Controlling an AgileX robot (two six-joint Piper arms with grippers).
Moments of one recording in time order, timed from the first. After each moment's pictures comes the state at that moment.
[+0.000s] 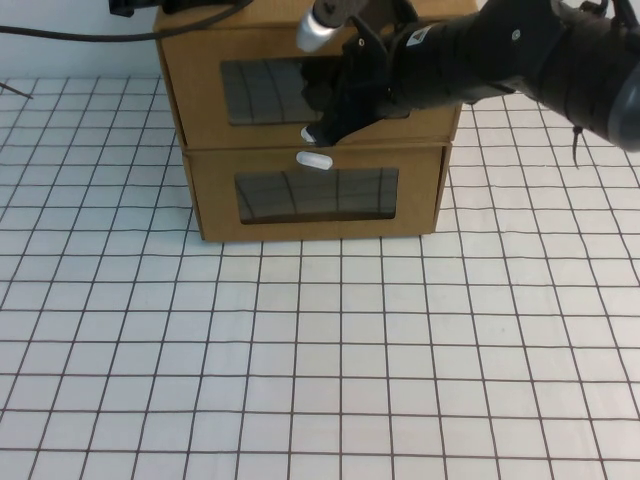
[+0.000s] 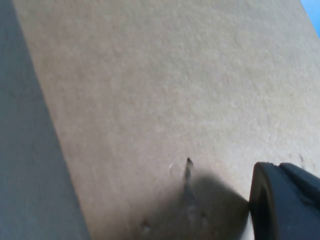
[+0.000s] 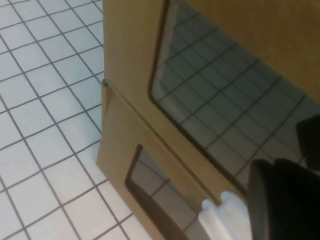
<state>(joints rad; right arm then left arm) 0.52 1.95 -1.78 0.58 0.52 -0.83 -0.13 2.08 -2.25 -0.79 1.14 0.16</state>
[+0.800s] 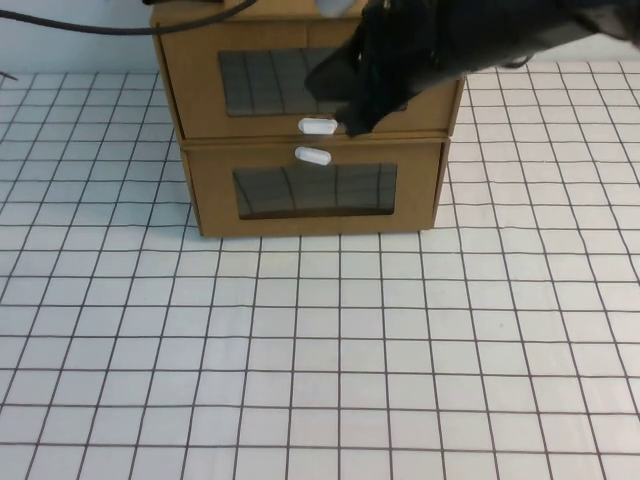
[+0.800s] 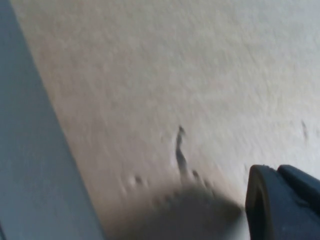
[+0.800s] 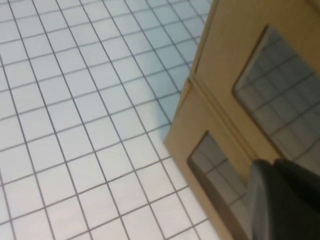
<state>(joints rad) 0.51 1.78 -1.77 0.61 0.80 -0.88 -0.13 2.04 -2.29 -0.71 1.22 0.19</state>
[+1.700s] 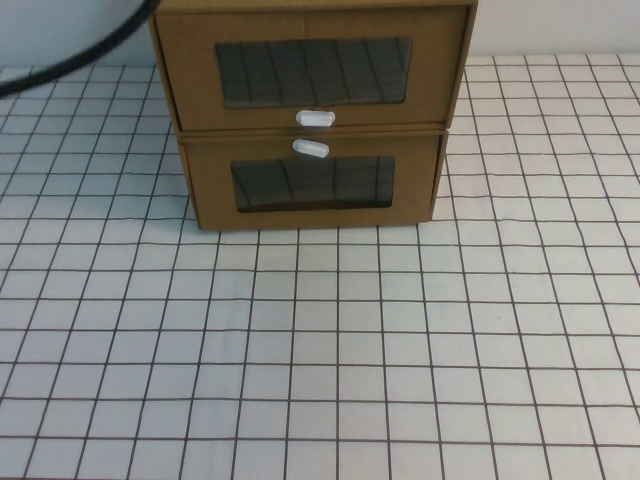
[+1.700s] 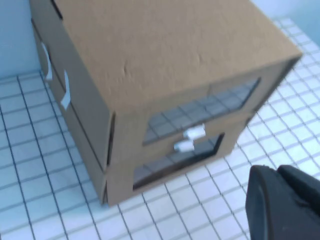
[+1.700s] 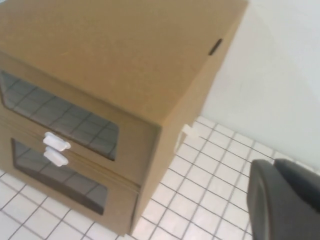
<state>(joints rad) 0.13 1.27 -1.57 0.37 0.83 -0.50 -0.13 1.34 -1.88 -0.40 1.27 0.23</state>
